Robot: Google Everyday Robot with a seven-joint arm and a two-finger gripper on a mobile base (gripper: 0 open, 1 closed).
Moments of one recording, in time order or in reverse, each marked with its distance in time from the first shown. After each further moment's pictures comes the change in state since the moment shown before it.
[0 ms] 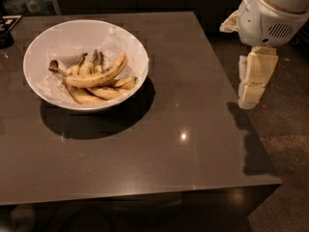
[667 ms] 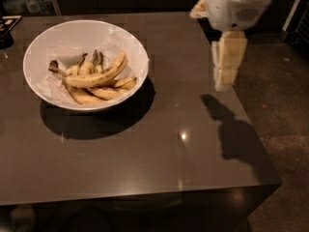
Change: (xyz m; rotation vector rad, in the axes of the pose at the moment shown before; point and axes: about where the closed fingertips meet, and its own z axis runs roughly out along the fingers) arm -0.048 -0.033 0.003 0.035 -0.019 -0.155
